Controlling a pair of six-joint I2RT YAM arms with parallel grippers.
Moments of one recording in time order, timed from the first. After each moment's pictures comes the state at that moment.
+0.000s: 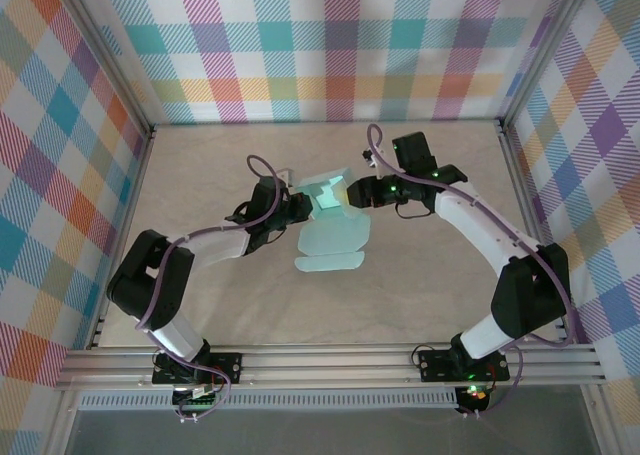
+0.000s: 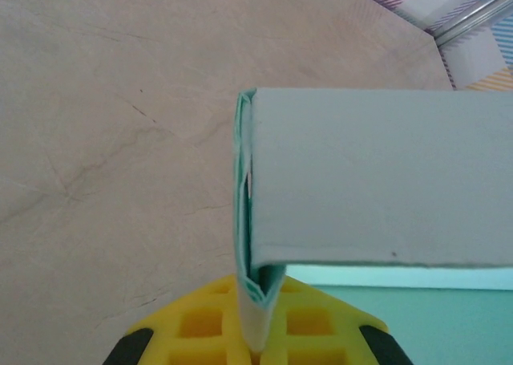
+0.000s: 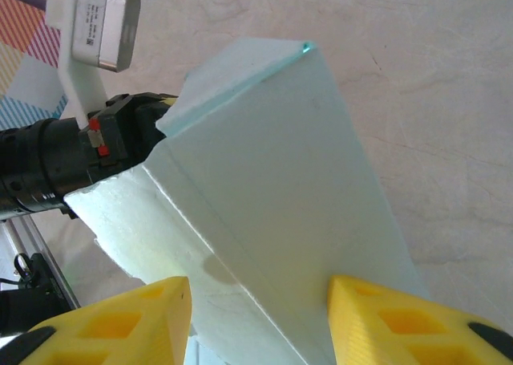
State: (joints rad) left arm -0.52 1.65 0.87 0.23 0.13 -0.69; right arm 0.43 1.53 1.28 -0.58 -0.55 0.17
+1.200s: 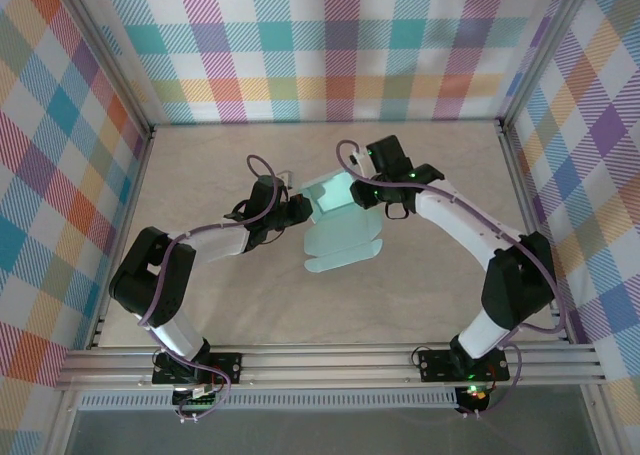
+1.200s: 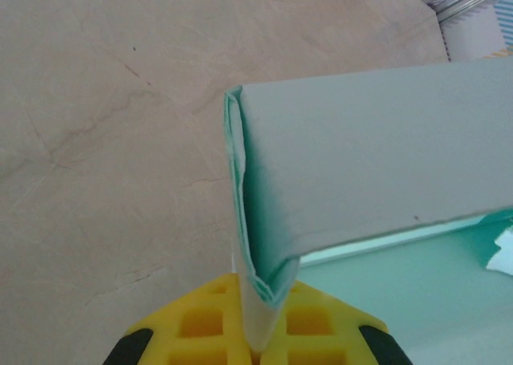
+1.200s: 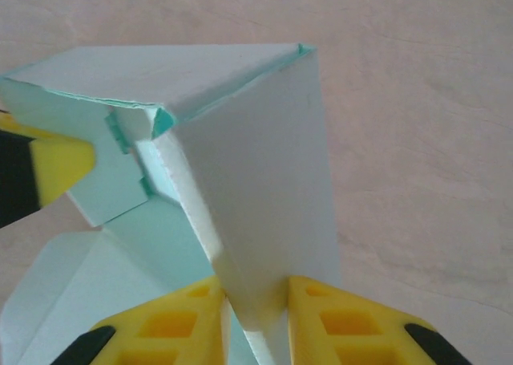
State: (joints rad) left arm -0.50 1.66 0.89 0.18 0.21 -0.71; right arm 0.55 1.62 1.35 -0.62 -0.02 0.04
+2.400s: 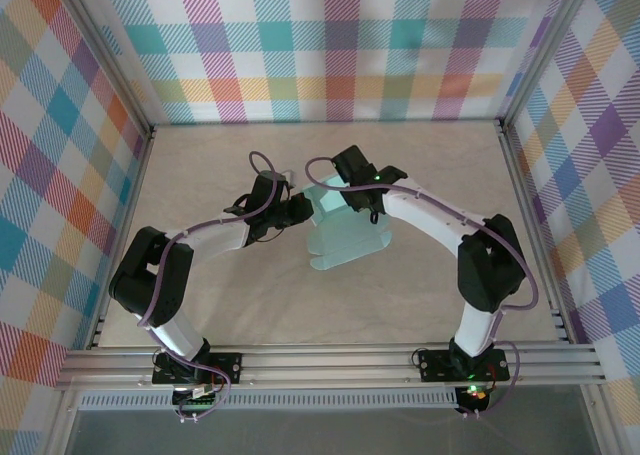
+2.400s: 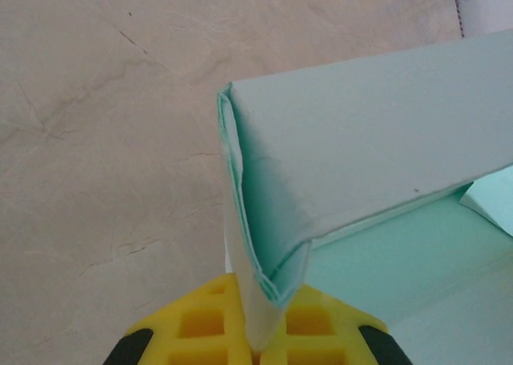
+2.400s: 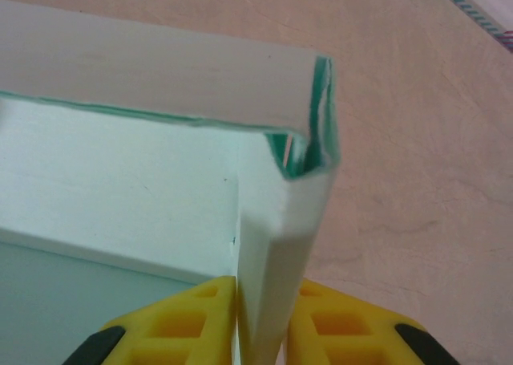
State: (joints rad) left arm -0.50 1.66 0.95 0.05 0.25 -0.71; right arm 0.68 1.79 1.46 -0.69 0.47 -0.02
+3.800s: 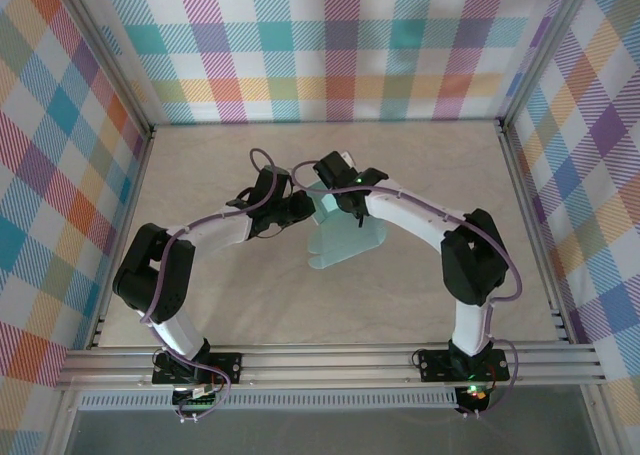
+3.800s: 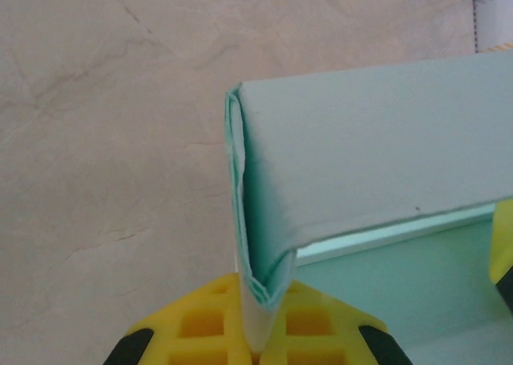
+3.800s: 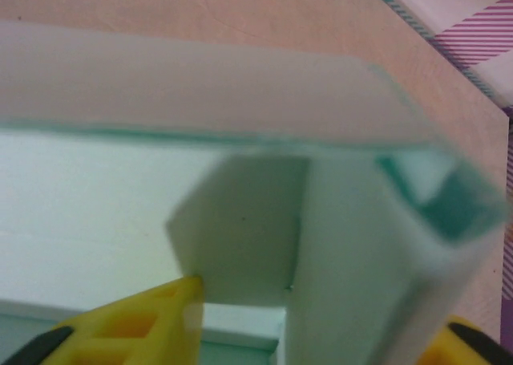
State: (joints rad) left arm -0.50 1.69 1.03 -0.06 0.27 -0.78; right arm 0.75 1.86 1.53 -0.73 0.65 0.06
